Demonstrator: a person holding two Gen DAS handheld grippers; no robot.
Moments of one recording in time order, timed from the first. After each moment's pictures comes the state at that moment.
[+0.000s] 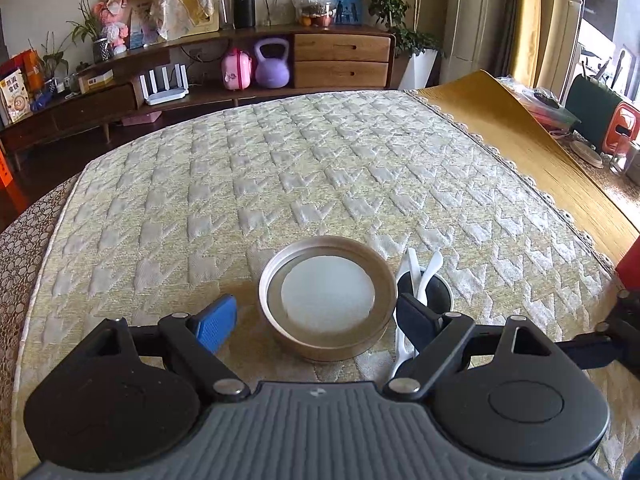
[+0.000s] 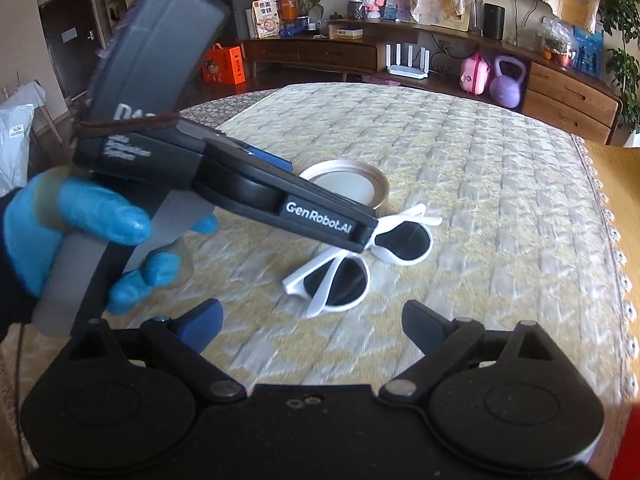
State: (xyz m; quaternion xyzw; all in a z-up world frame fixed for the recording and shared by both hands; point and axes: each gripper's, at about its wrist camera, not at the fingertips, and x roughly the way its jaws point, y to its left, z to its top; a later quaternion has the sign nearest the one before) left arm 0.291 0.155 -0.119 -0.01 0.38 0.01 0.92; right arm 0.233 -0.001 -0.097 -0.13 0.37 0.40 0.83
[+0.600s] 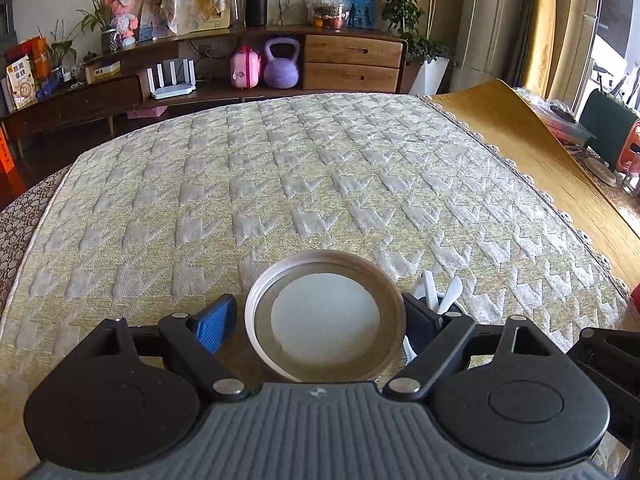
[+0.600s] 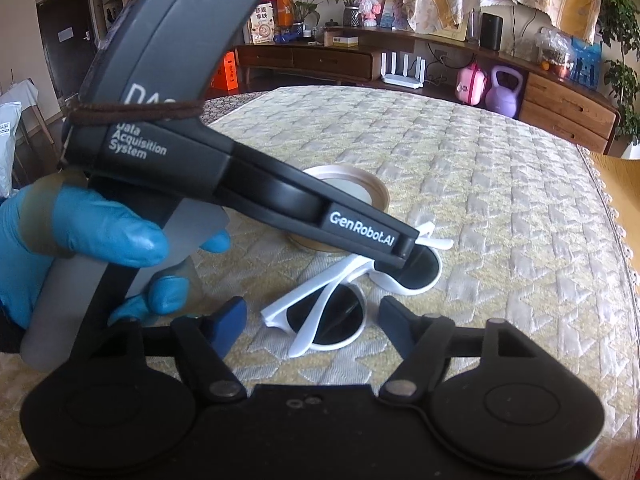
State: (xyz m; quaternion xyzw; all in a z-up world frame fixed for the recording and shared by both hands) left arm 0.316 0.159 -0.135 -0.03 0.38 0.02 0.93; right arm 0.241 0.015 -0.113 -0.15 0.34 0.39 0.84
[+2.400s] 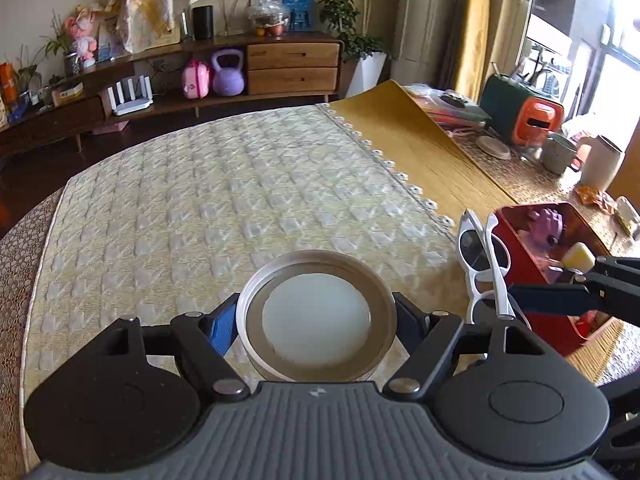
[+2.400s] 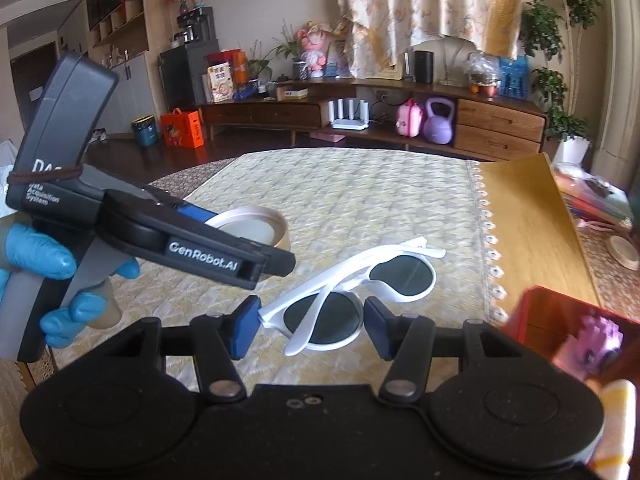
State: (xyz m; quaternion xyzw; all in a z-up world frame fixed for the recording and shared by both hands) left arm 0.196 0.056 -0.036 -0.01 0.39 -0.05 0.92; right arm 0.156 -0.134 -0.021 -0.07 0.30 0.34 0.89
